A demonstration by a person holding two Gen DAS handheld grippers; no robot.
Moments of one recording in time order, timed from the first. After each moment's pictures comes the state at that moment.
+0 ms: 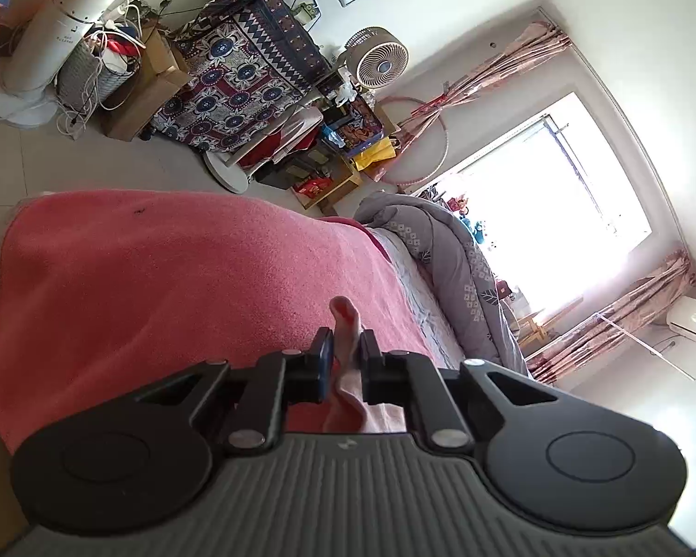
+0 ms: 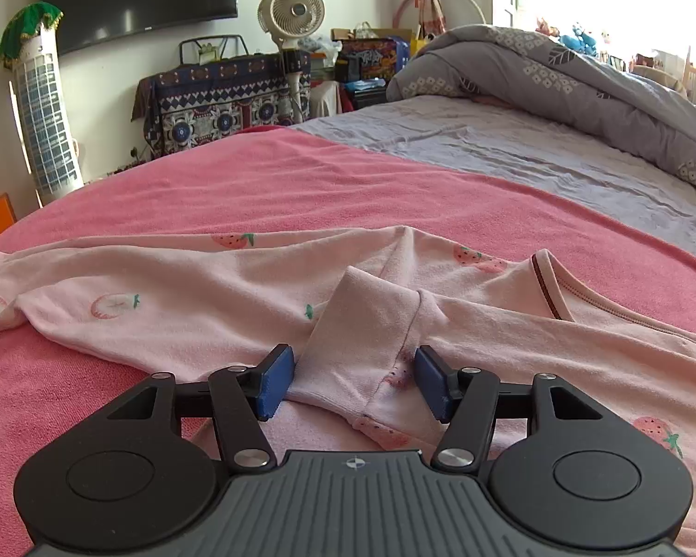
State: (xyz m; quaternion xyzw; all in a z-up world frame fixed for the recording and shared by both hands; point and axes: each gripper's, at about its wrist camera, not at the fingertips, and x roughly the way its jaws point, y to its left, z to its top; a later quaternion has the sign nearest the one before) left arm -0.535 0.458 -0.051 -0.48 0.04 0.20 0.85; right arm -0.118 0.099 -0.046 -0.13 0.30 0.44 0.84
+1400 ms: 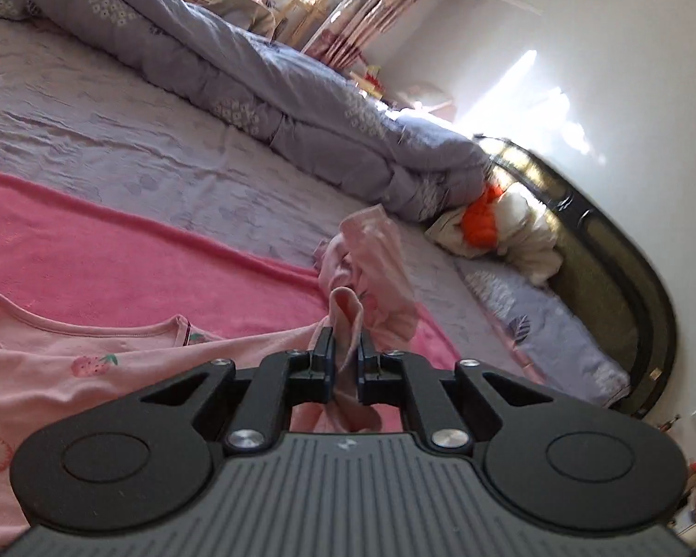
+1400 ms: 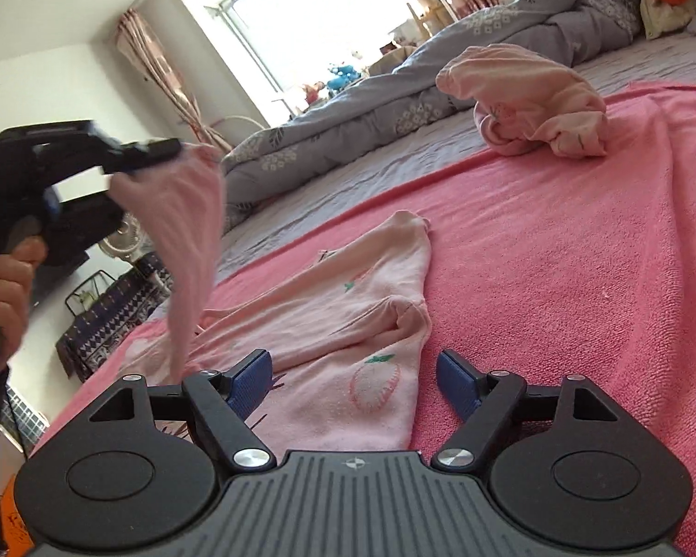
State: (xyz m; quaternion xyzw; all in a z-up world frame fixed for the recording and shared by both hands) left arm -0.036 0.033 0.070 -0.25 0.32 -0.15 0.90; right arm -0.096 -0.266 -0.075 0.22 0.30 0.29 0.88
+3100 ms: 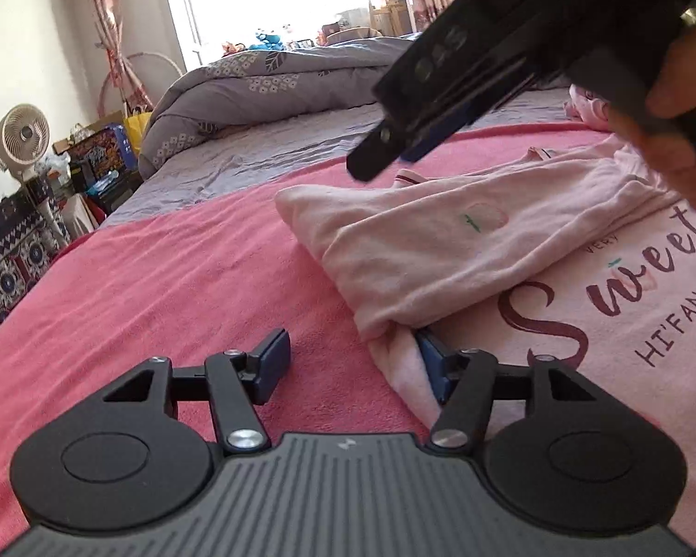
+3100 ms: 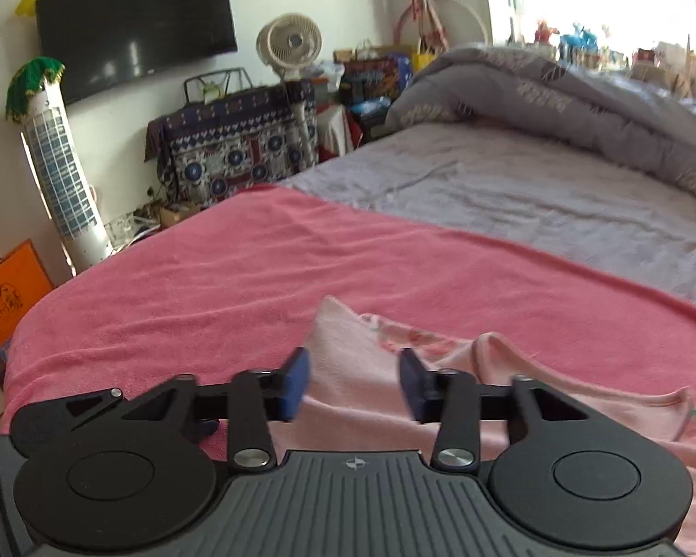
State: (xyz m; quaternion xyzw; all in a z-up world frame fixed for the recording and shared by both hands) left arm -0.228 0.180 -0.027 0.07 0.29 0.08 0.95; right arm -0.067 0.096 0.003 -0.09 0.35 0.47 0.81
